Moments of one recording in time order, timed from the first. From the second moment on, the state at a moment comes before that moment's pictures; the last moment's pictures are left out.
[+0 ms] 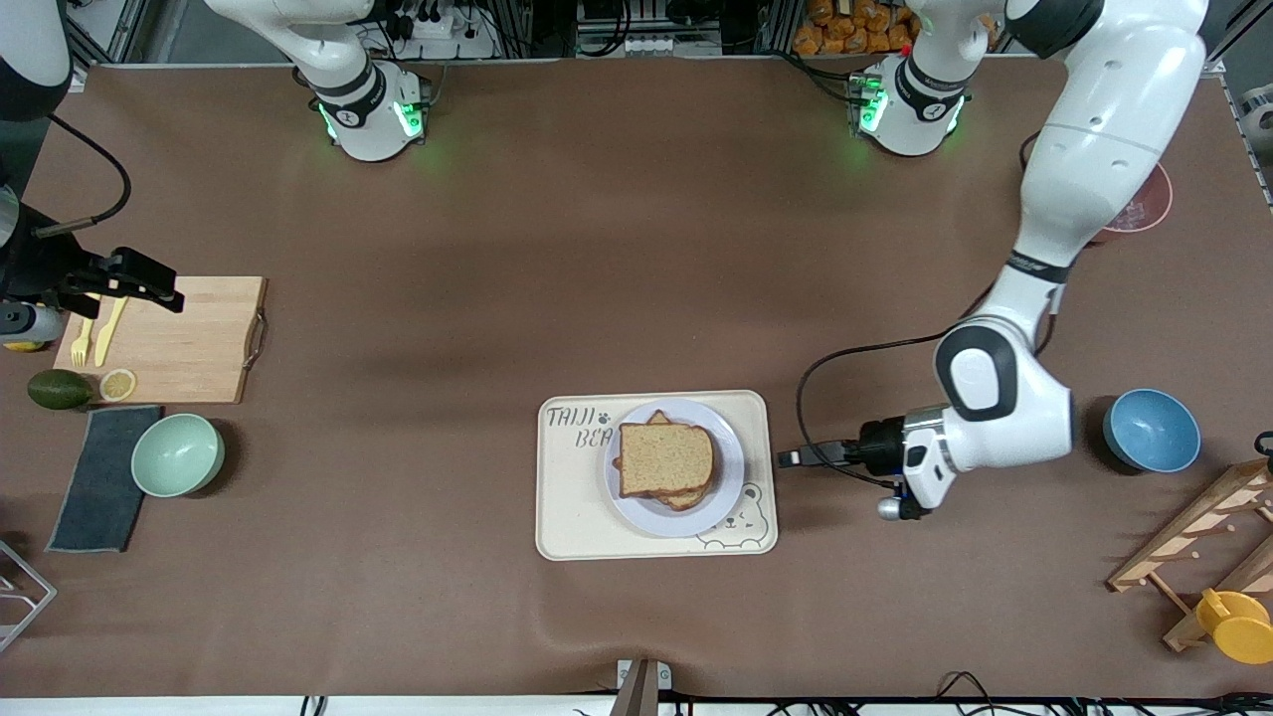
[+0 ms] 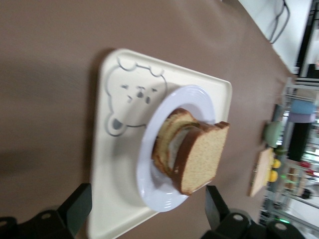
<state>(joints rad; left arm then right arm) 0.08 0.73 -0.35 -1.57 -0.78 2.26 0.22 -0.03 0.07 0.00 -1.57 0.02 1.61 -0.09</state>
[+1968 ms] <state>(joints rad) 0.21 0.05 -0.26 -1.50 0.05 1.52 -0.03 -0.03 0.08 0.00 -1.58 0.02 1.62 -0.09</state>
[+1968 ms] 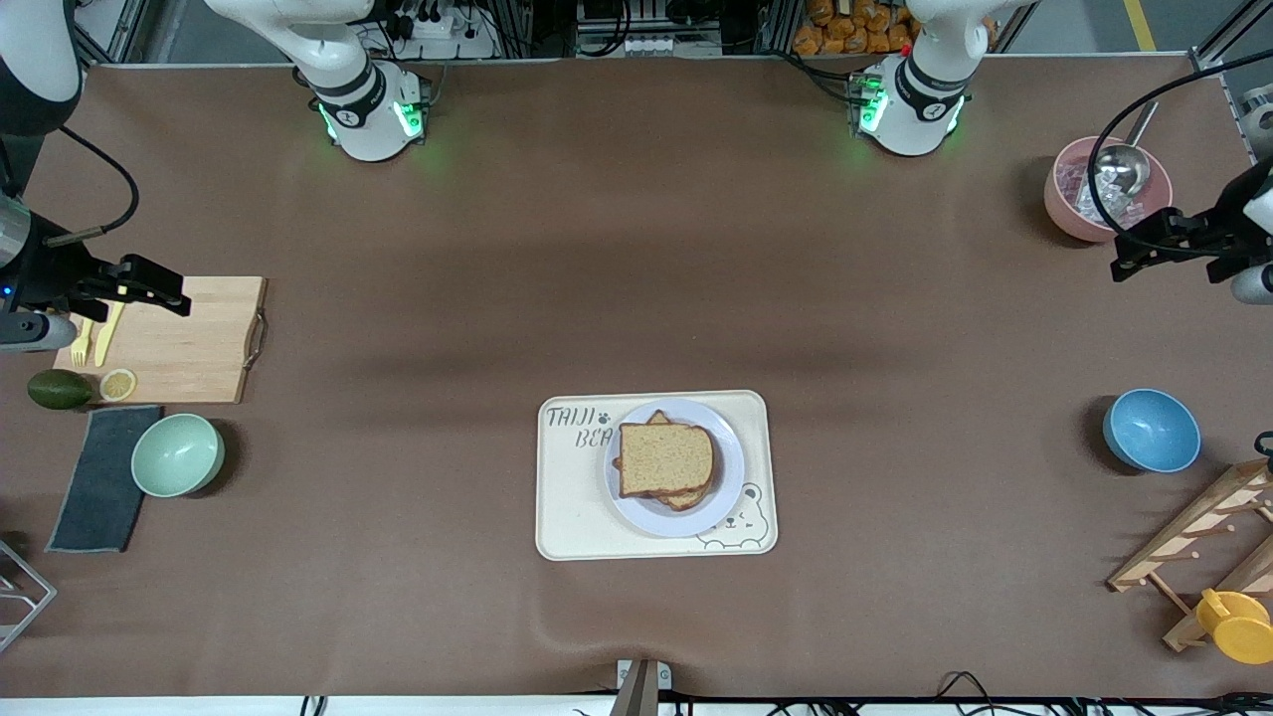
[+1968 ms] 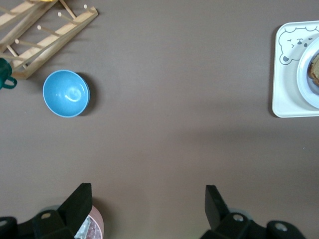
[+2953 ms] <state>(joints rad) 0.07 0.01 -0.10 -1.53 0.05 1.51 -0.07 -0.04 0.09 0.00 -1.59 0.02 1.62 -0.09</state>
